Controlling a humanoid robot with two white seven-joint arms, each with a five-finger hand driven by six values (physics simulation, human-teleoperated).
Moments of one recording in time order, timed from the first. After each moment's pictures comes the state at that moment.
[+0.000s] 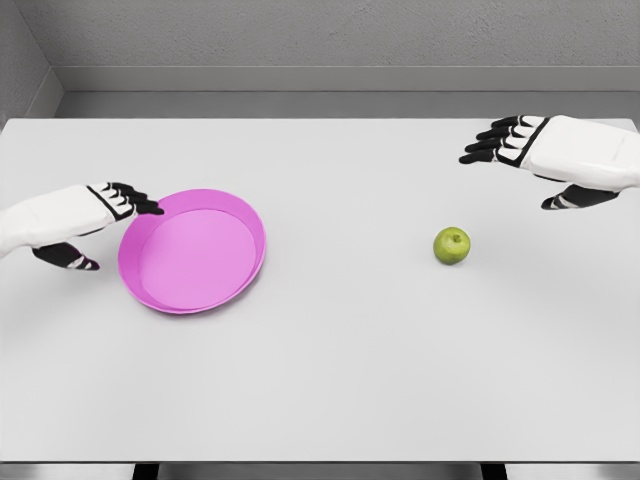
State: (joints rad) left arm -0.51 1.05 -0.70 -1.43 -0.33 -0.61 -0.22; right arm -0.63 -1.07 0.55 -1.64 0.24 -0.61 0.43
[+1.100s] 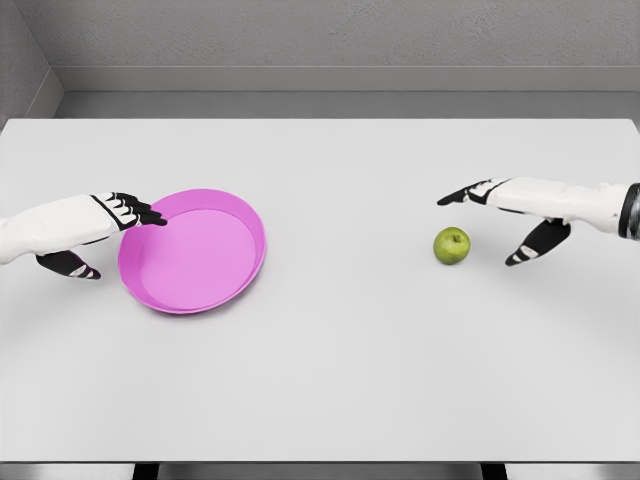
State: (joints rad) left arm -0.51 1.05 -0.72 -1.43 -0.33 -0.61 -0.24; right arm -0.64 -0.94 0.72 -1.47 -0.02 -0.43 0.61
